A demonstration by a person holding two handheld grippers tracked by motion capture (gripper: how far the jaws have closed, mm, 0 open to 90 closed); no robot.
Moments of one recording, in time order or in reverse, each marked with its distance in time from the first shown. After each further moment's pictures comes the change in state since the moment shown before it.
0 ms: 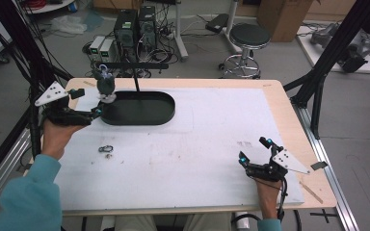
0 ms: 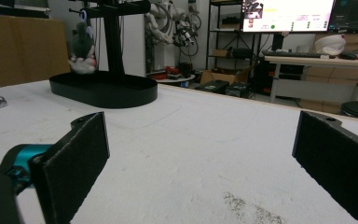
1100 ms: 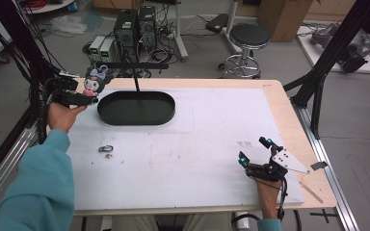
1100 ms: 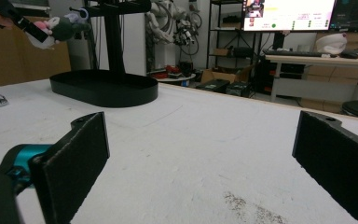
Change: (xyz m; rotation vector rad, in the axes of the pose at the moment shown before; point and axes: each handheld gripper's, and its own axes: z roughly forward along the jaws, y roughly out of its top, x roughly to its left) left arm 0.063 0.002 0.055 0.540 0.352 -0.253; right arm 0.000 0.000 0.000 0.006 0.002 0.008
